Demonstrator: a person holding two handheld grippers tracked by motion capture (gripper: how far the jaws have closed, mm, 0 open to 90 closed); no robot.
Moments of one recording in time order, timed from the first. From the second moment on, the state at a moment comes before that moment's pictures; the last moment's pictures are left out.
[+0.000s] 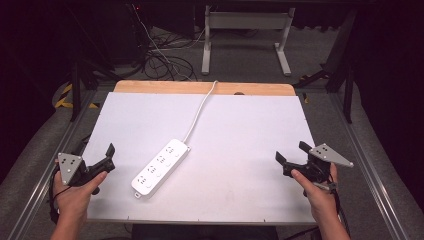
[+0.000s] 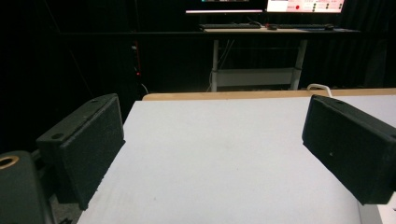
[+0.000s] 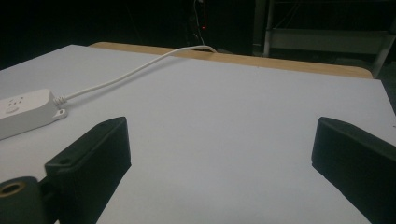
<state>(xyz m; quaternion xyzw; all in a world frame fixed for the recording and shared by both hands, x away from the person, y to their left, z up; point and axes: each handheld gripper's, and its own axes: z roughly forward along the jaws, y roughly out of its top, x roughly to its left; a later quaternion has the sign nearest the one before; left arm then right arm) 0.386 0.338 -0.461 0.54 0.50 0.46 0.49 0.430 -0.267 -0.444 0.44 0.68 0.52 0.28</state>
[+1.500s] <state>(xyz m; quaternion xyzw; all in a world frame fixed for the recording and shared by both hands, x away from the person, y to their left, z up) 0.382 0.345 -0.447 0.60 0.51 0.34 0.52 0.426 -0.270 -0.444 0.44 0.68 0.52 0.28</state>
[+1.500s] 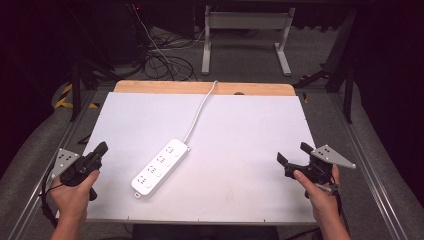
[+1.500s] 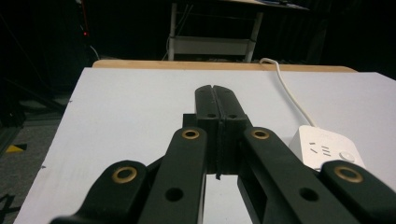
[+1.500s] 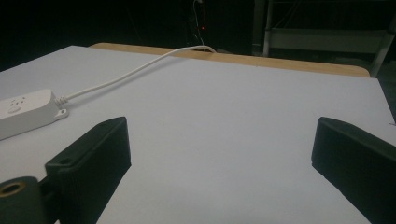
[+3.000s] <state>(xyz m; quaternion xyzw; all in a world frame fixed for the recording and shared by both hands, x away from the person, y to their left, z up) 0.437 0.279 -0.407 0.73 0.44 0.25 0.46 0.425 -0.268 -0.445 0.43 0.69 0.52 0.28</state>
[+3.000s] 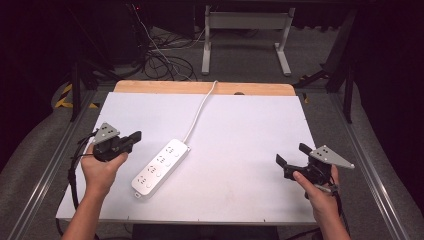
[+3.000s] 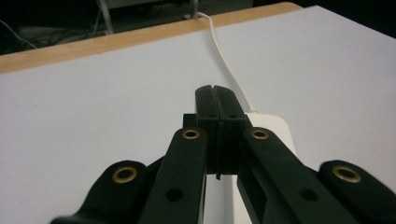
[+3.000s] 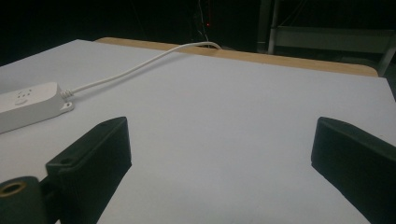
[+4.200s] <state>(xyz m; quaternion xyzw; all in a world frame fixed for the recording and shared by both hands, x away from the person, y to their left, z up) 0.471 0.207 -0.433 0.84 0.37 0.19 0.36 0.419 -0.272 -0.445 0.43 0.69 0.51 0.28</state>
